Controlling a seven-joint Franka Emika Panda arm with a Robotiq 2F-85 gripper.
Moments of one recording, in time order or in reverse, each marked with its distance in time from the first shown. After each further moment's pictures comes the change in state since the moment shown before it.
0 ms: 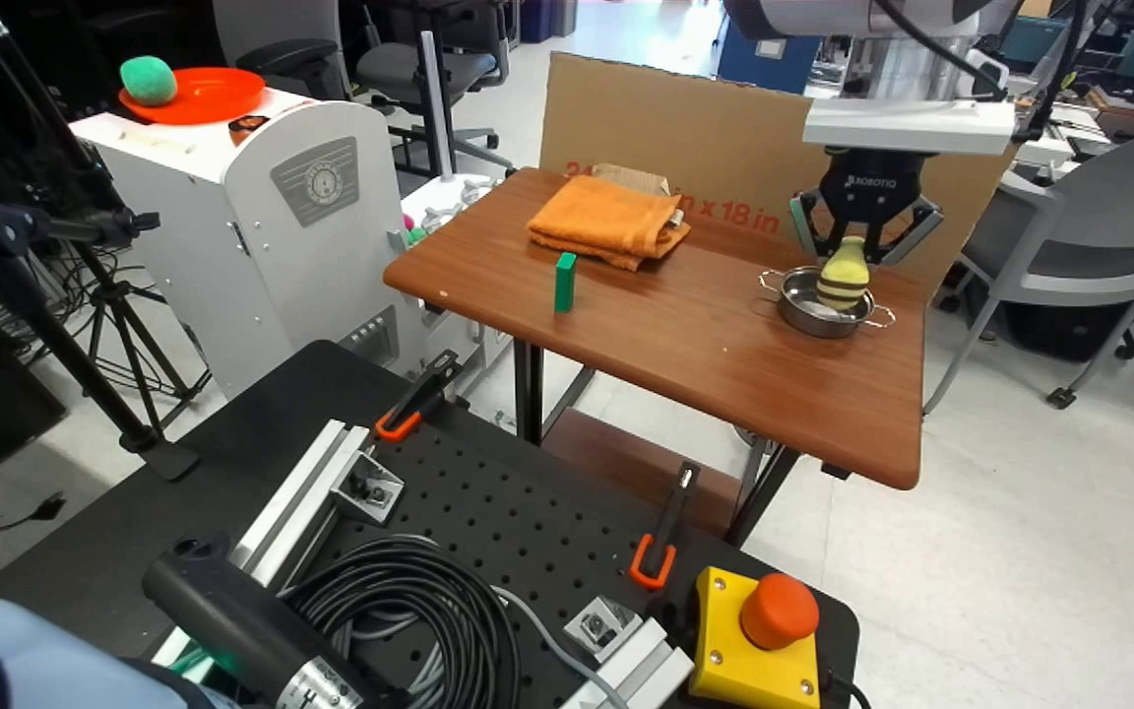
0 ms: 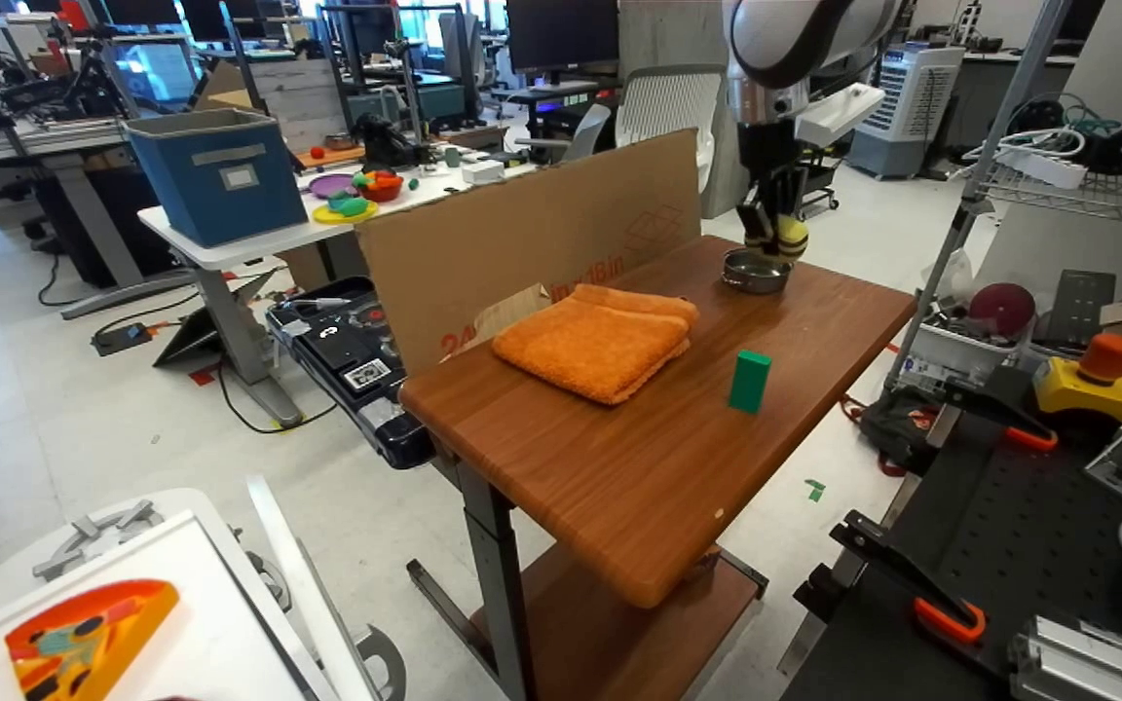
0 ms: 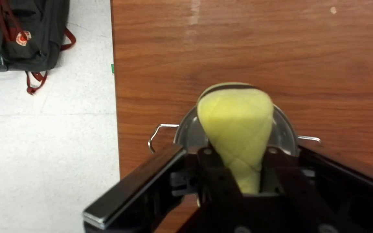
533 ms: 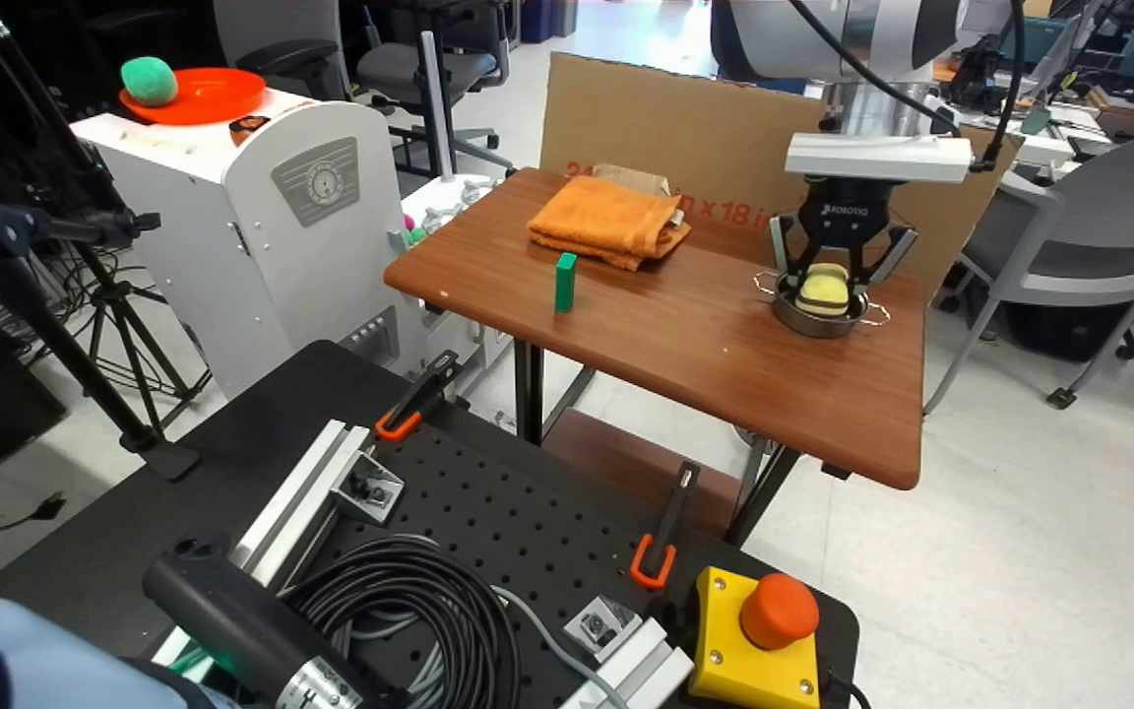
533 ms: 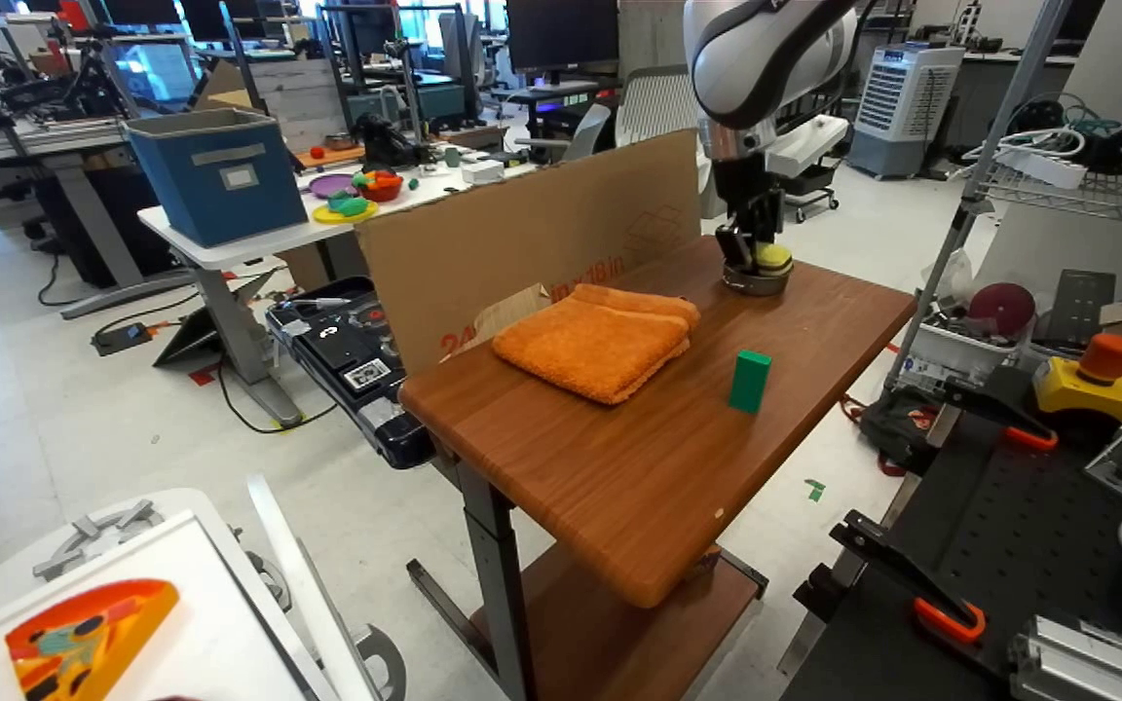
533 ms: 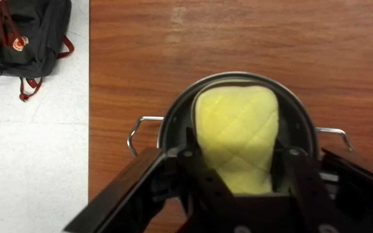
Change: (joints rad) arm 0.016 0.146 0.008 0.161 -0.011 -0.096 -0.018
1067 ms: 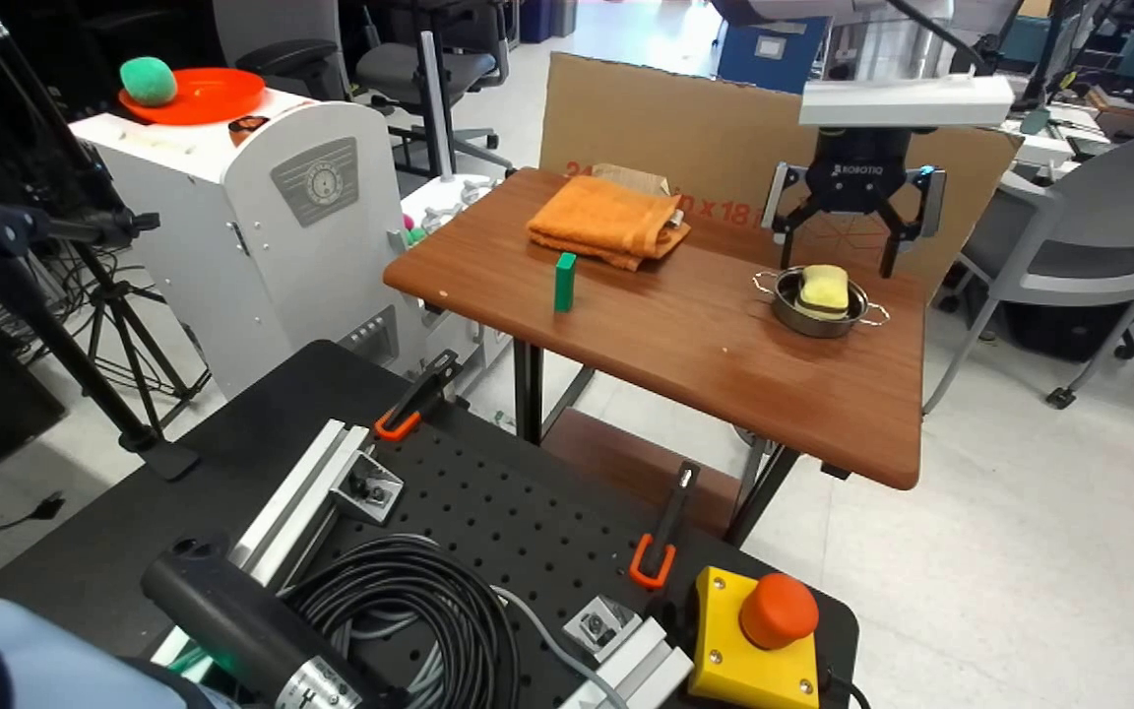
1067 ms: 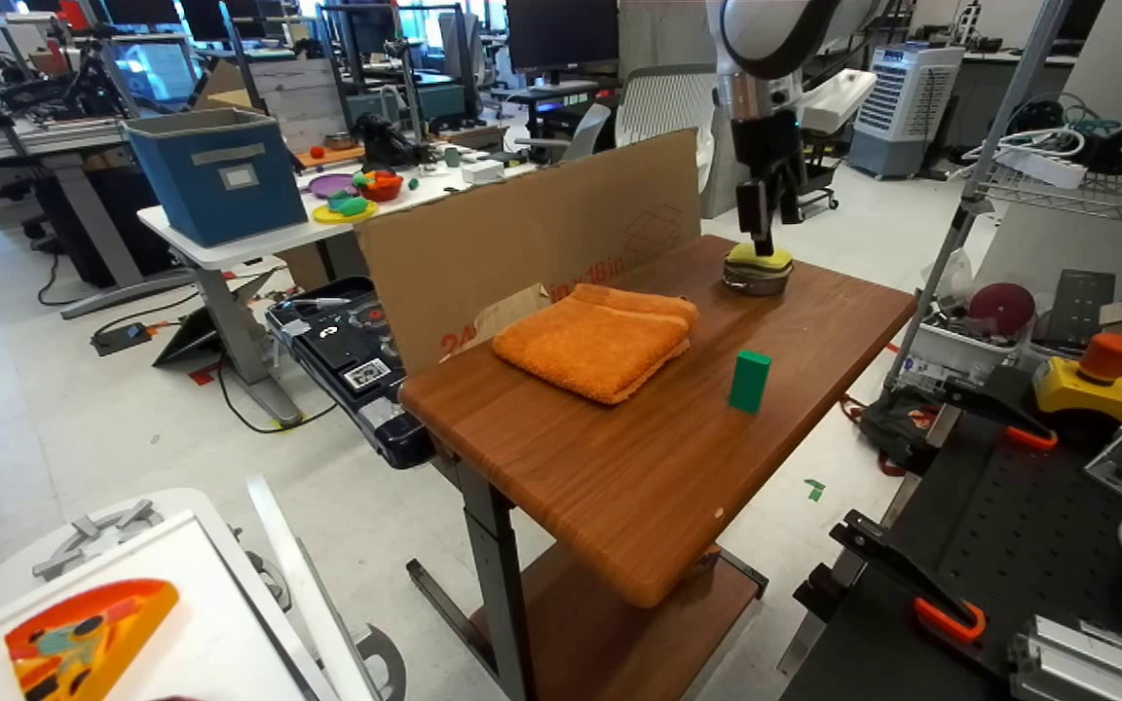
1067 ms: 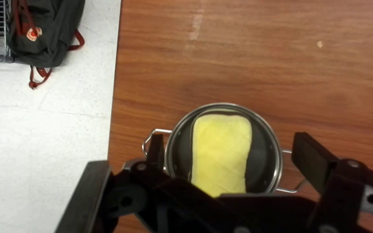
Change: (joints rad) arm 0.004 -0.177 0.008 -0.167 -0.044 0.011 -0.052
